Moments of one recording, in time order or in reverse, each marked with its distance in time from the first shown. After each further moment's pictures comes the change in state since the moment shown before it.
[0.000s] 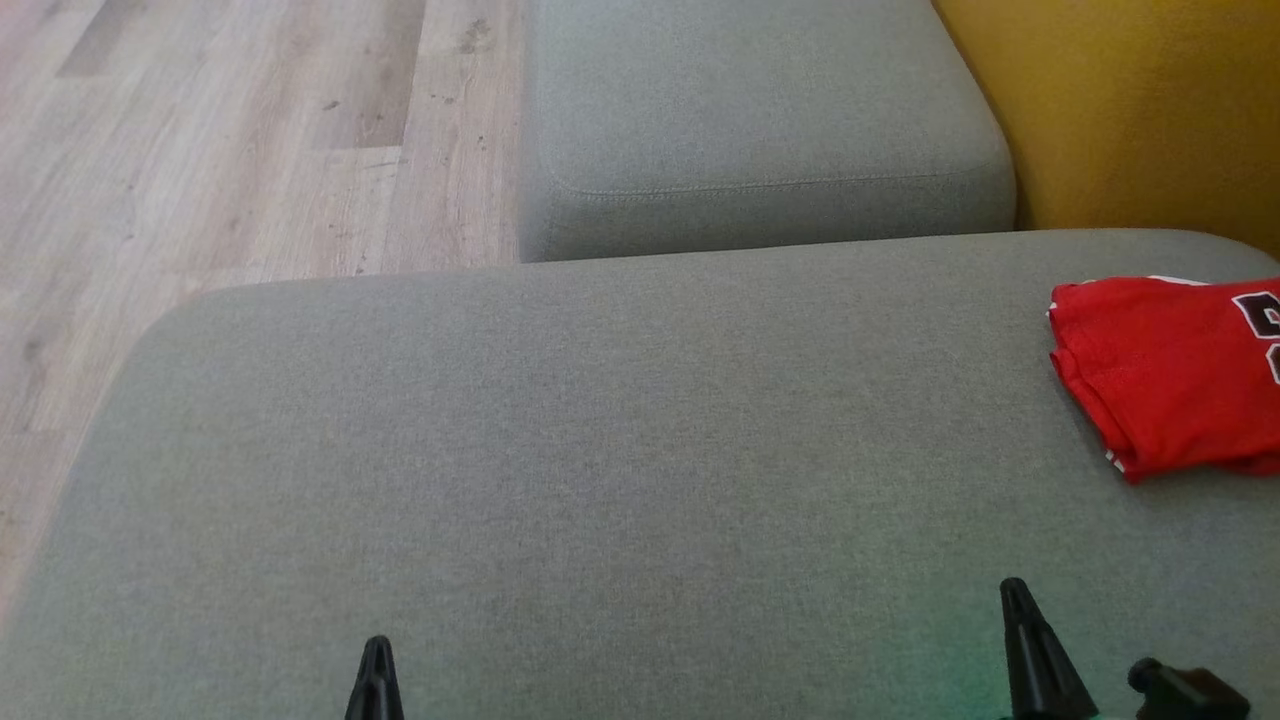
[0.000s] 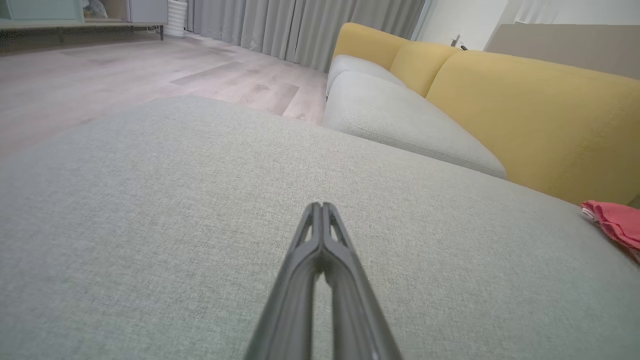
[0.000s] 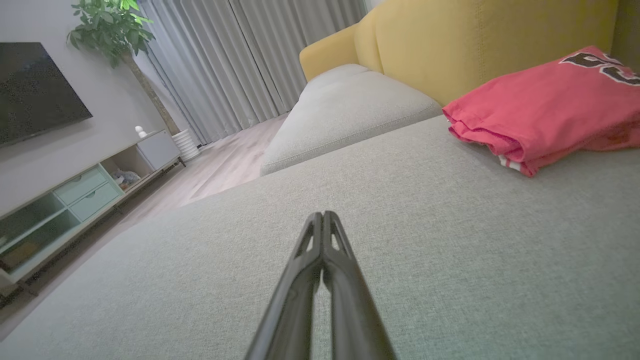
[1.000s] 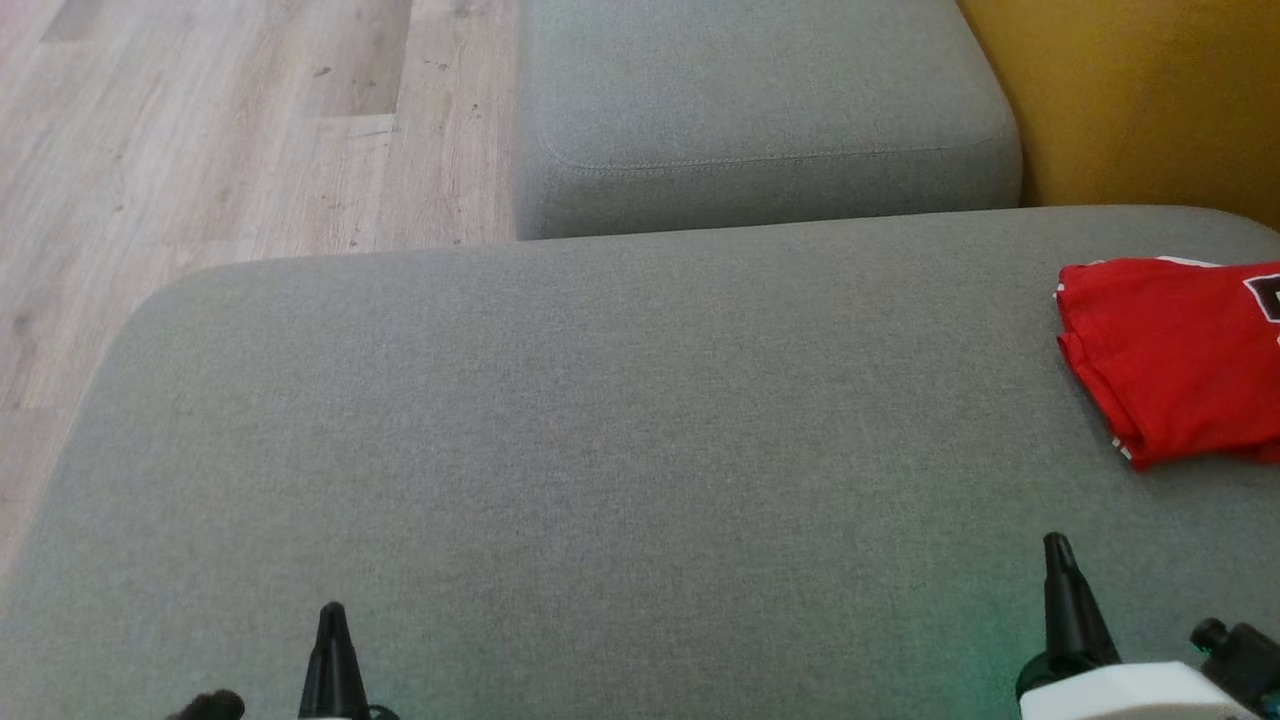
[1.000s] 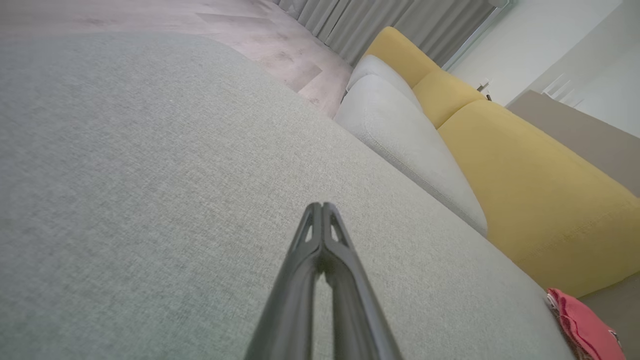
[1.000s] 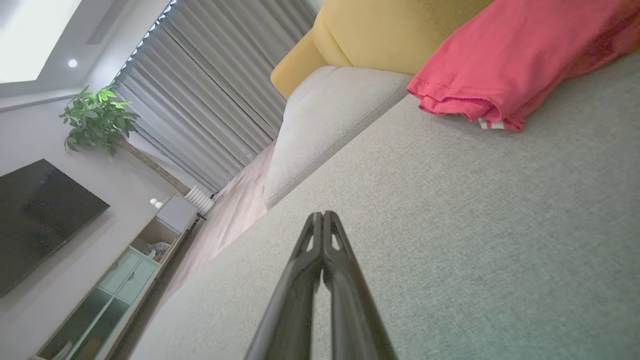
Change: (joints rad) left arm -0.084 0.007 0.066 0.026 -0.364 -0.072 0.074; right arm -0.087 -0.007 -0.041 0.029 0.376 0.000 0.072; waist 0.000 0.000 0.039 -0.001
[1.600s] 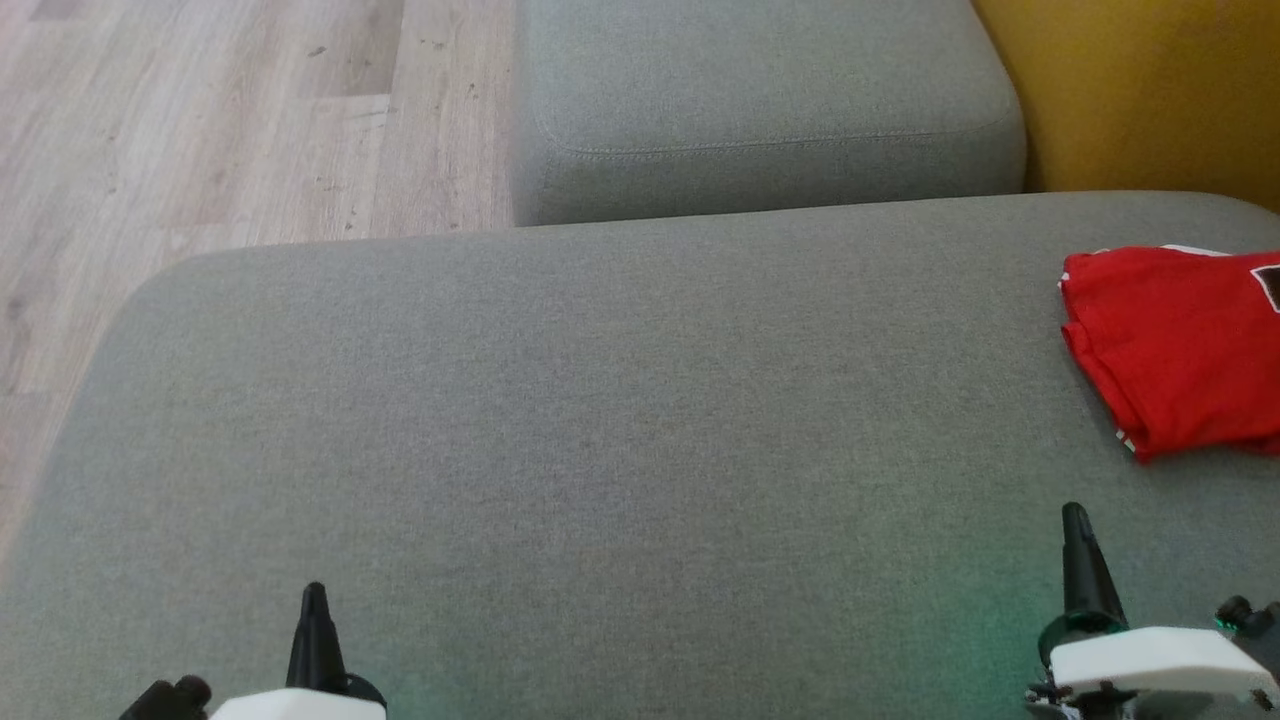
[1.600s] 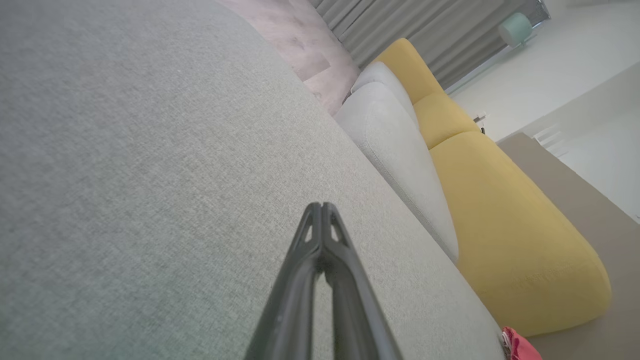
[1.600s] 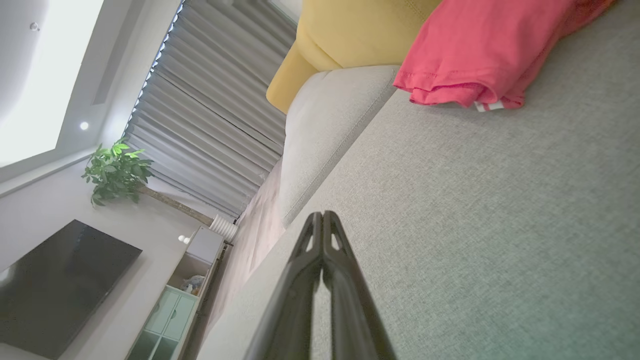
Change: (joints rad) left arm -0.051 0.001 0.040 0.015 -0.212 -0.039 0.050; right arm -0.061 -0.002 -0.027 0.015 0.222 0.000 0.051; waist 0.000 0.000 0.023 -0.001
